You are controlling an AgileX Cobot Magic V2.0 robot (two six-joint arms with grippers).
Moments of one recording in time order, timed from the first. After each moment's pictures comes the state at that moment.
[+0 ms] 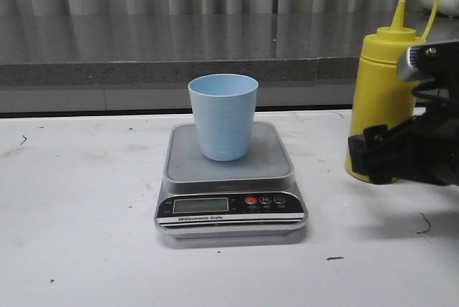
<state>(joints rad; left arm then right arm) -0.22 0.14 -0.36 -0.06 0.47 0.03 0.35 1.84 -0.34 0.20 -1.14 -0.06</state>
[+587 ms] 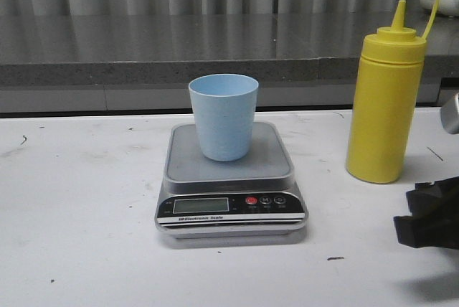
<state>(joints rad) -0.22 0.14 -0.36 -0.06 0.47 0.03 0.35 1.78 -0.13 0.15 -1.15 0.01</state>
